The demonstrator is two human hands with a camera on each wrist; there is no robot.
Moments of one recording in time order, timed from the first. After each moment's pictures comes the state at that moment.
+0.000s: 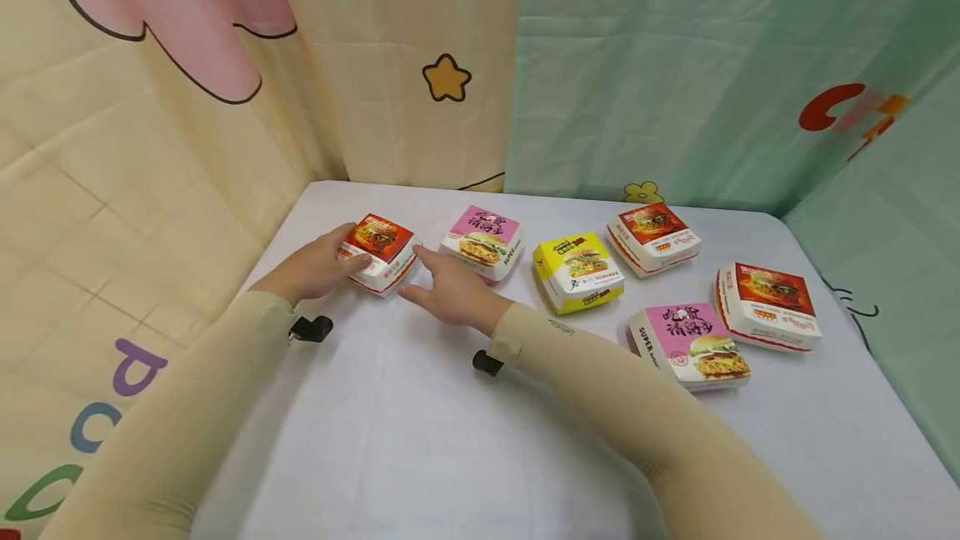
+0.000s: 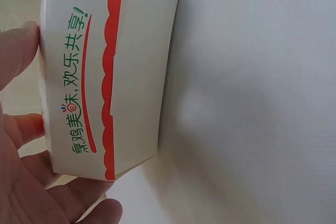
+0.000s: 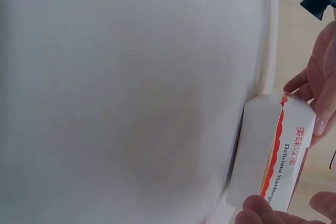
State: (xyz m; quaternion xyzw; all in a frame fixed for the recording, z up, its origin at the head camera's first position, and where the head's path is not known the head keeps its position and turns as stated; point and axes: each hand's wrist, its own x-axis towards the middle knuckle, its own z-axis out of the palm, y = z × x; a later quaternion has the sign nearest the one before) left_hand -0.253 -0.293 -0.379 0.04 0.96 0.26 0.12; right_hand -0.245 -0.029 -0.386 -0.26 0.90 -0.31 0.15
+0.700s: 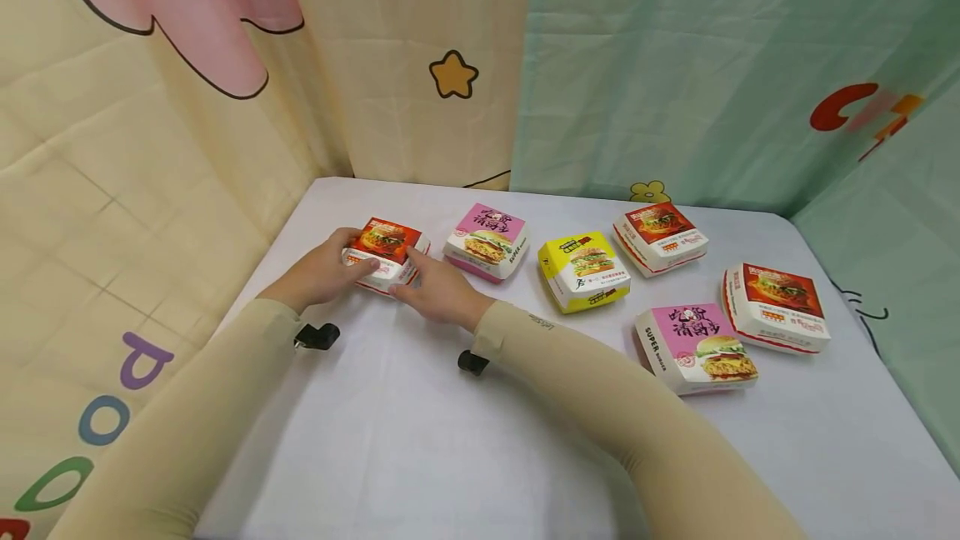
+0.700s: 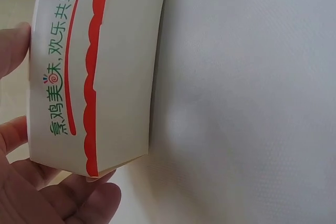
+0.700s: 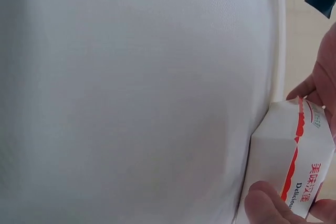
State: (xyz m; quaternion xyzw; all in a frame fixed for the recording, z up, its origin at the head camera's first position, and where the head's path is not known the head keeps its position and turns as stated) left_hand -0.241 -0.289 -0.389 0.00 0.96 0.28 0.10; right_hand -0.249 -0.058 -0.399 -0.24 0.90 -0.31 0.18
